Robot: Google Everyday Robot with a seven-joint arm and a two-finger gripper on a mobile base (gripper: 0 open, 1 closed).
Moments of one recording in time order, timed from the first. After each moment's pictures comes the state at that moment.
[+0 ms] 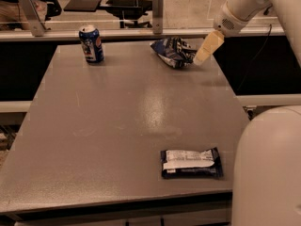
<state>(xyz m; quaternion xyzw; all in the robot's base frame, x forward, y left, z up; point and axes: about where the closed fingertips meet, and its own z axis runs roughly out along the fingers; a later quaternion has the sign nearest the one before) 0.725 -0.194 0.899 -0.49 0.84 0.04 0.25</state>
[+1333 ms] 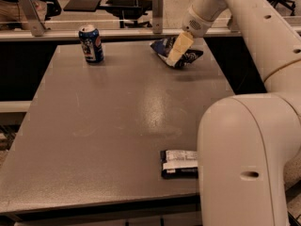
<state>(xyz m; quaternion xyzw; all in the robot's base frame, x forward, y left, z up) 0.750 -0.107 0.875 -0.53 0.82 0.08 0.22</state>
